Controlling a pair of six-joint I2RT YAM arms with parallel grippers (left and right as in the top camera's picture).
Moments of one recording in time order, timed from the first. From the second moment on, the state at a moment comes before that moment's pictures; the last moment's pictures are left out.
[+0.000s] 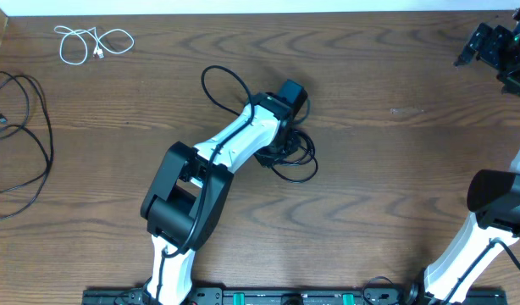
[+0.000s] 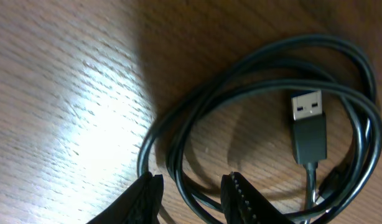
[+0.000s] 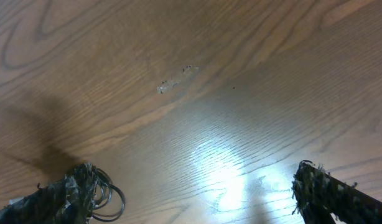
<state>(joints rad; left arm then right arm) -0.58 2.08 1.48 -0.89 0.07 -1.14 -0.28 2.10 2.49 -1.69 -0.12 0.31</state>
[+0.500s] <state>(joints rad) -0.61 2.08 1.48 -0.87 0.07 -1.19 -0.28 2.10 2.49 -1.69 -0.12 0.31</state>
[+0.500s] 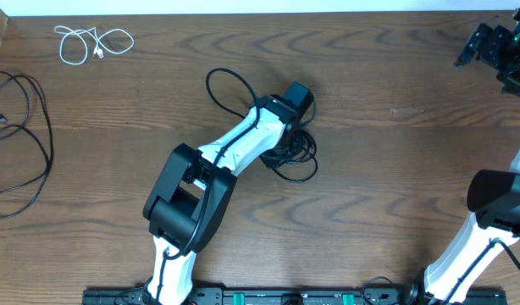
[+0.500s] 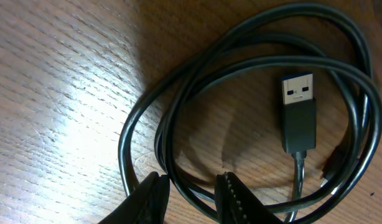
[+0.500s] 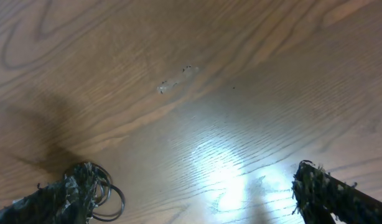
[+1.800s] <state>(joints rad) -0.62 1.65 1.47 -0.86 0.00 -0.94 -0.28 2.10 2.49 -1.69 -0.12 0.31</state>
